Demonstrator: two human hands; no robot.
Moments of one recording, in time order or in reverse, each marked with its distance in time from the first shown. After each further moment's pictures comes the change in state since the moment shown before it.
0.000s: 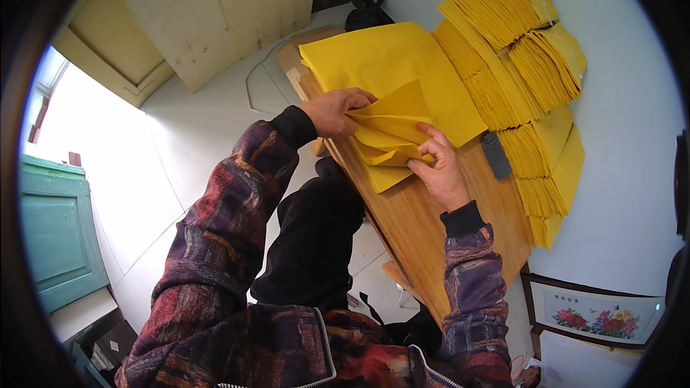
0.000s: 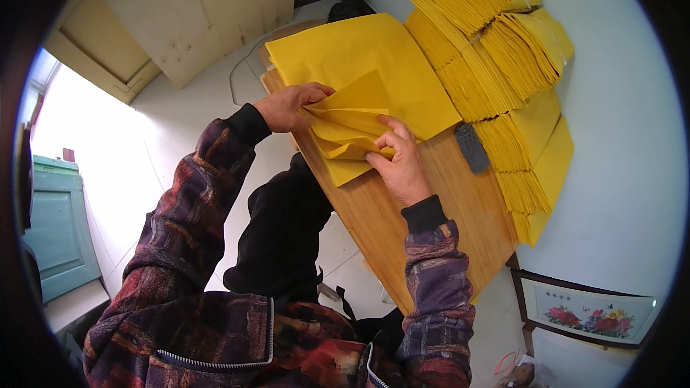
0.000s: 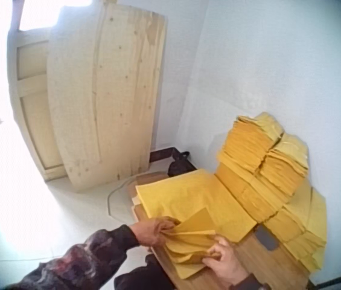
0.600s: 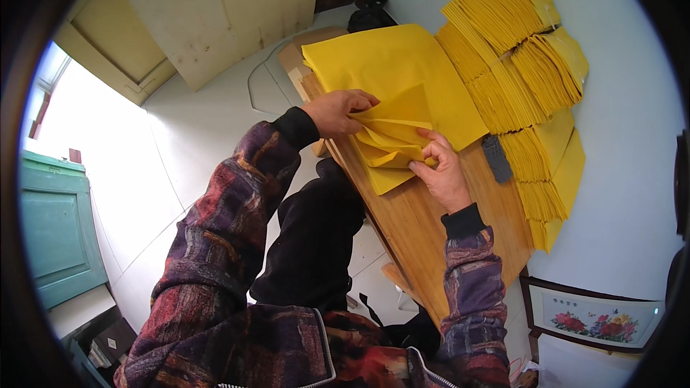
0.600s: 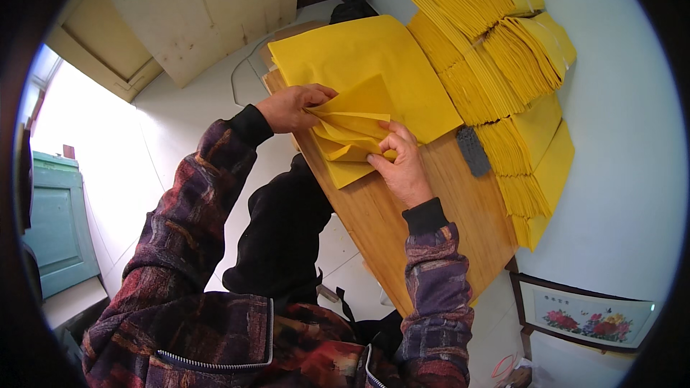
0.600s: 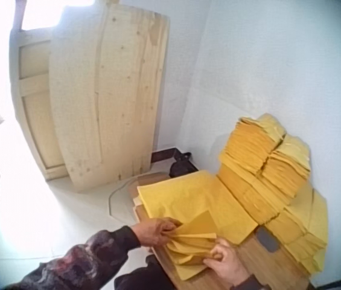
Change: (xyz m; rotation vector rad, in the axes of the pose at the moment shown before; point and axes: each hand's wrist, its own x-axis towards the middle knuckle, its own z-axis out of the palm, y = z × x) left_hand 0.002 -0.007 0.003 0.023 0.049 0.012; right_hand 0.001 0.006 -0.002 0.032 -0.026 0.016
